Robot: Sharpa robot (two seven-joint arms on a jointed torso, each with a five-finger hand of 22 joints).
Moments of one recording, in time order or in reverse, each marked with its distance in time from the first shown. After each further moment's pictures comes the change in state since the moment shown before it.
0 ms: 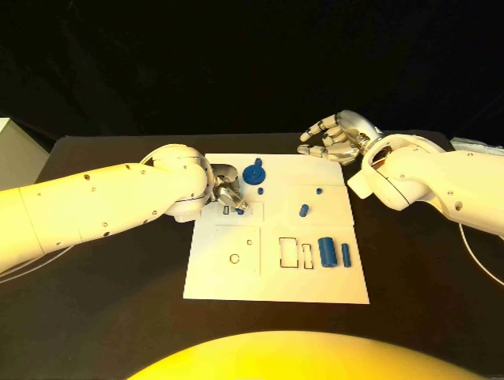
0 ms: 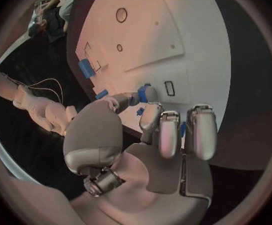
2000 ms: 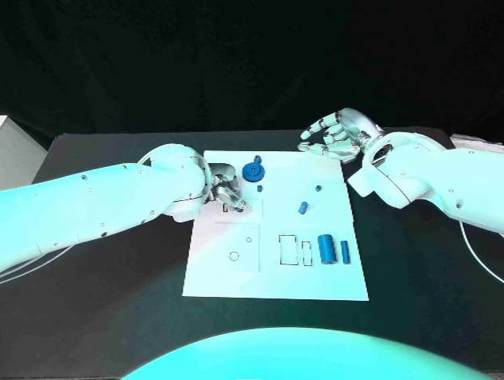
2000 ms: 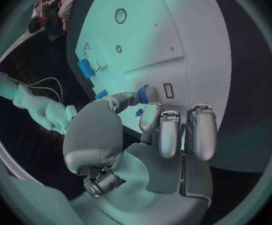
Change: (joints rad) left arm -0.011 -0.008 0.003 0.006 0.001 -0.011 0.001; left_hand 0.024 -0.024 -0.010 -0.010 0.024 0.006 0.000 -0.005 -0.003 0.011 -0.003 -0.004 0.015 0.000 0.000 0.000 0.000 0.000 0.002 -0.002 0.000 -0.001; right arm -0.004 -0.005 0.000 0.000 0.000 0.000 0.001; right_hand -0.005 0.005 0.003 0.003 0.000 0.000 0.000 0.000 0.000 0.000 0.000 0.000 0.000 0.000 0.000 0.000 0.000 0.000 0.000 0.000 -0.004 0.000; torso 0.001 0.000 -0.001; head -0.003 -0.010
